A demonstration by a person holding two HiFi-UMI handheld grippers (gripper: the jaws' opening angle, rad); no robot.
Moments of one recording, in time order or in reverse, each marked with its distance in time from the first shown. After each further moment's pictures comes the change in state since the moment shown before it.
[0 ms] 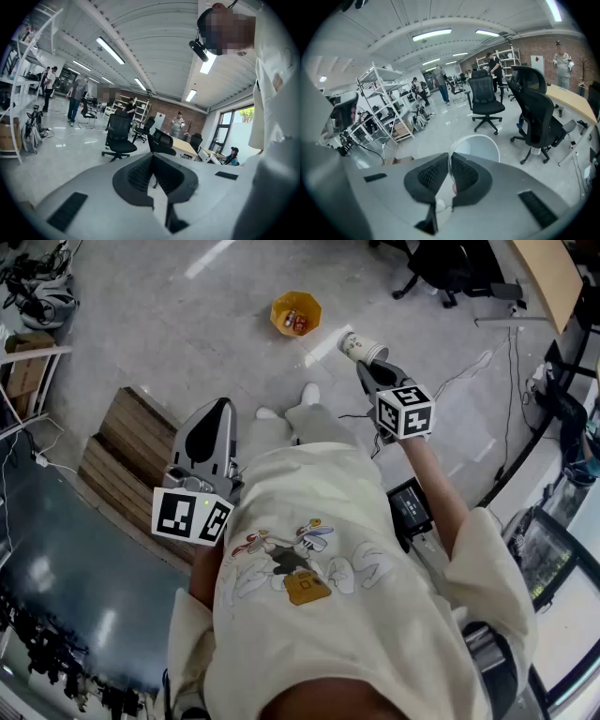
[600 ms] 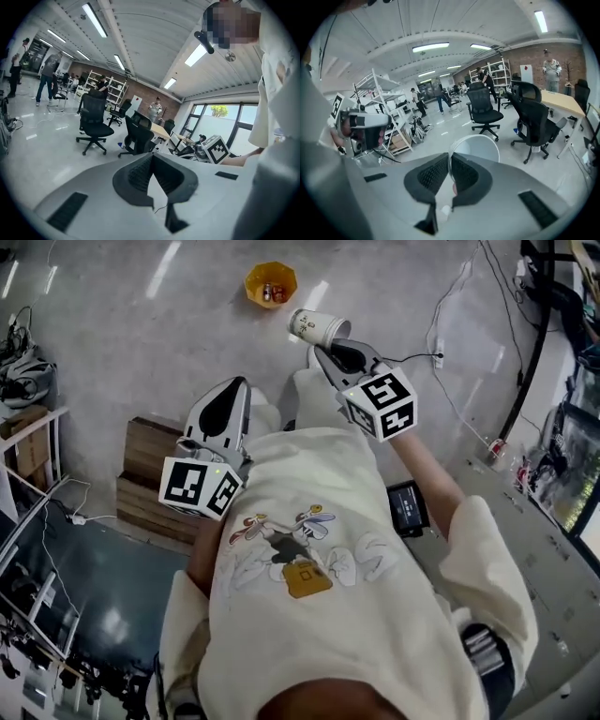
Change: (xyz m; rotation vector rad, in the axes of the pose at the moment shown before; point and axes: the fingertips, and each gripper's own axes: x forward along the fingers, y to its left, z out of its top) left arm -0.009 0.013 -0.042 0.020 0.186 -0.307; right arm -0.018 0.152 0.023 0.012 -0.147 -0.034
